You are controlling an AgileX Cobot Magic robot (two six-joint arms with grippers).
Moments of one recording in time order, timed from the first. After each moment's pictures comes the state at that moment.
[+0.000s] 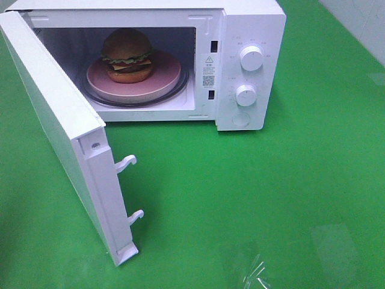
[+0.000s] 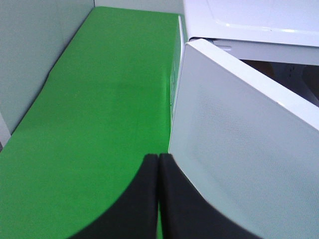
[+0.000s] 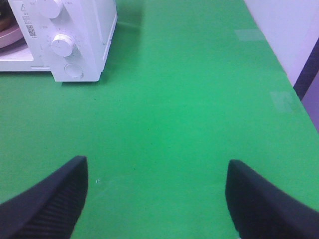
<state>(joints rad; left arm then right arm) 0.02 0.49 -0.49 -0.08 0.41 0.01 0.08 0.00 -0.50 -0.09 0.97 0.09</state>
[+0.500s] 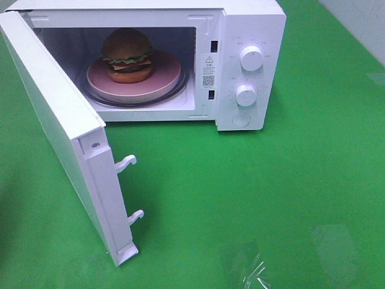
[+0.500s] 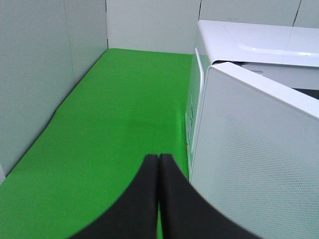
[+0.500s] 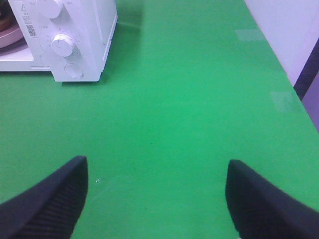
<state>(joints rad) 0.02 0.82 -0.24 -0.06 -0.34 0.01 0.08 0.00 -0.50 -0.09 0.97 0.09</state>
